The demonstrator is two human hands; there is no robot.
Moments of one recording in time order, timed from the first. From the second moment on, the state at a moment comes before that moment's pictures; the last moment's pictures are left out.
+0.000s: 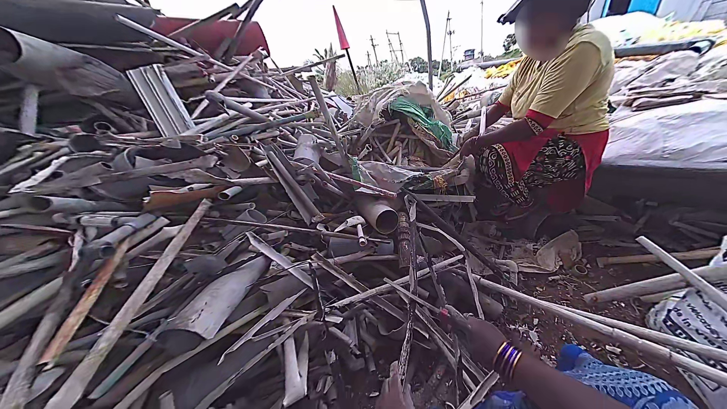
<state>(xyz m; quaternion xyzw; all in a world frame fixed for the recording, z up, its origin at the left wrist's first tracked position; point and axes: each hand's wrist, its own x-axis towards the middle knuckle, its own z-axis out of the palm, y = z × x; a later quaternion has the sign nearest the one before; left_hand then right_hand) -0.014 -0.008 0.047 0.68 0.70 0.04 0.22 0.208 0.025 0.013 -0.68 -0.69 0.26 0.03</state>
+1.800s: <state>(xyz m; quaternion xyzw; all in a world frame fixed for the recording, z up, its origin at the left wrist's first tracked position) -0.040 0.034 0.007 0.58 0.66 0.15 0.46 0.198 0.044 -0.020 -0.64 -0.70 0.30 0.11</state>
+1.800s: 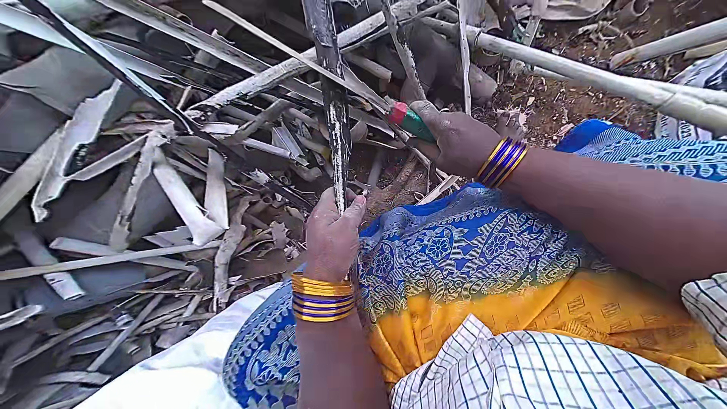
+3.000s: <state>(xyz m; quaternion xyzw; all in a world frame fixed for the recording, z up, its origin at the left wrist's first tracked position) -0.073 0.013 0.005 0.38 0.38 0.27 0.80 0.190 0.054 -0.034 -0.58 -0.74 0.24 0.24</state>
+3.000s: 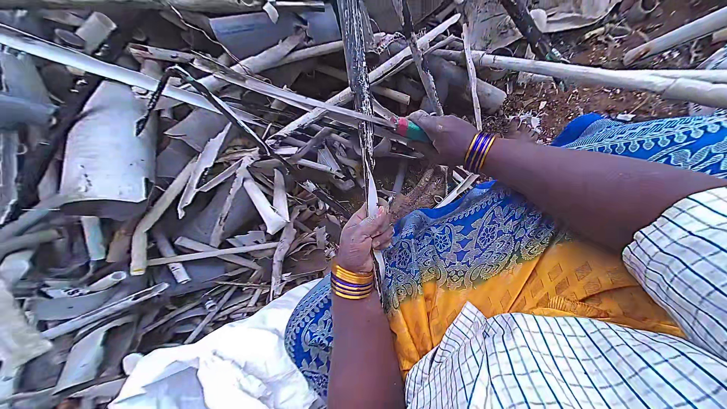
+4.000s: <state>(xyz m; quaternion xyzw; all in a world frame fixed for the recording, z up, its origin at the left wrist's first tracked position) -0.040 -0.042 0.047 0.65 0.75 0.05 0.09 0.156 -0.004 -0.001 -0.51 -0.79 0.34 0.07</state>
